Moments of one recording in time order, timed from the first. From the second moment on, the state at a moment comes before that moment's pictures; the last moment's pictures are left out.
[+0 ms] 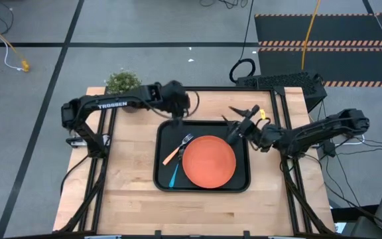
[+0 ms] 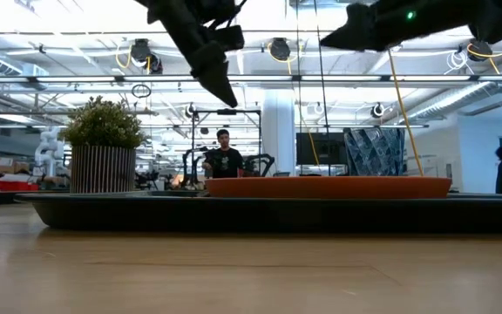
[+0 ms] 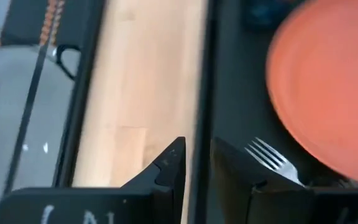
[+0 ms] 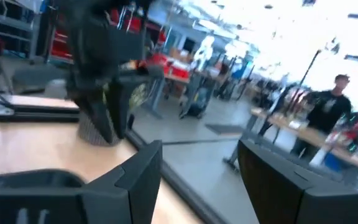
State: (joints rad) left arm 0.33 1.65 1.41 -0.65 -0.01 0.31; right arm 0.13 1.11 0.44 0.79 0.85 -0.43
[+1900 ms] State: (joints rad) left arm -0.06 1.87 1.39 -1.01 -0.31 -0.47; right arm -0.05 0.82 0.44 0.38 0.78 -0.30
